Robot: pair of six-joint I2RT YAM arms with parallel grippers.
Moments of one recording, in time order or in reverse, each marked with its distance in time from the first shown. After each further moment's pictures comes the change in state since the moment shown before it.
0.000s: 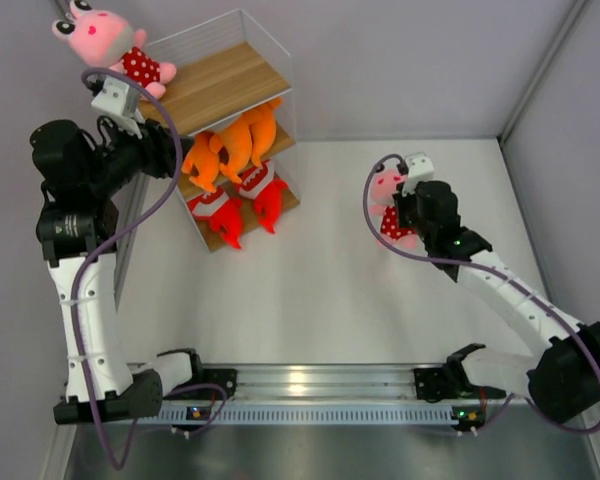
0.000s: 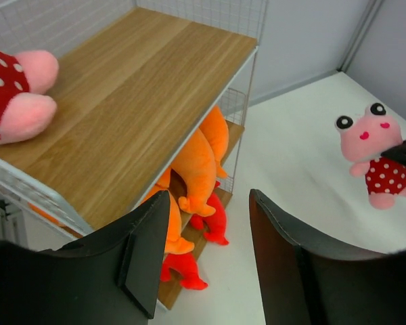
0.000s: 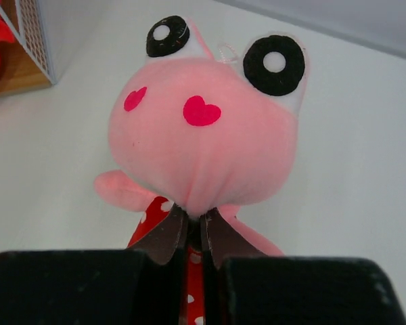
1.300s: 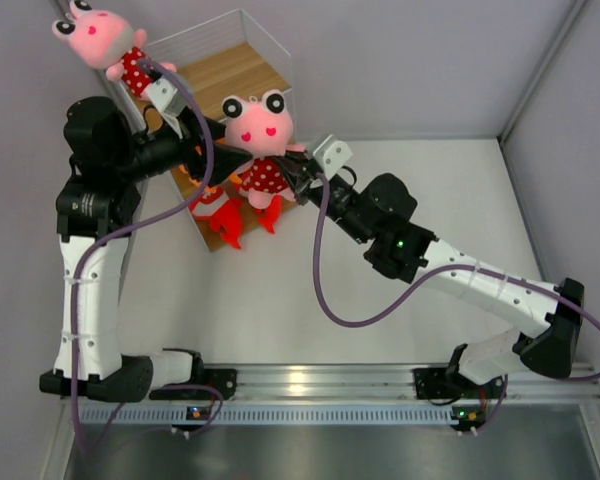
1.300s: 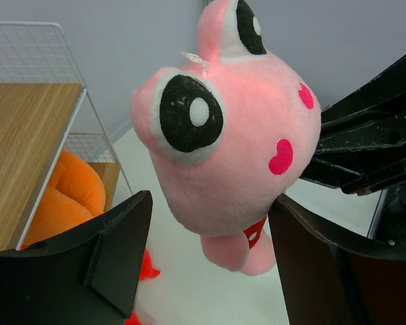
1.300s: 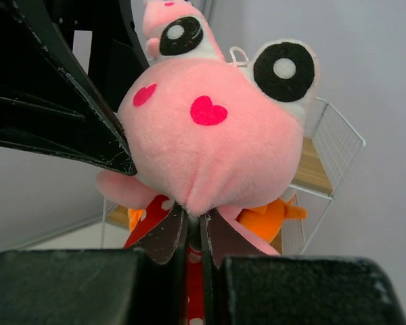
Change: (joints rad) left arm -0.255 0.102 0.124 -0.054 0.234 0.034; right arm 0.609 0.225 0.497 0.501 -0.066 -0.297
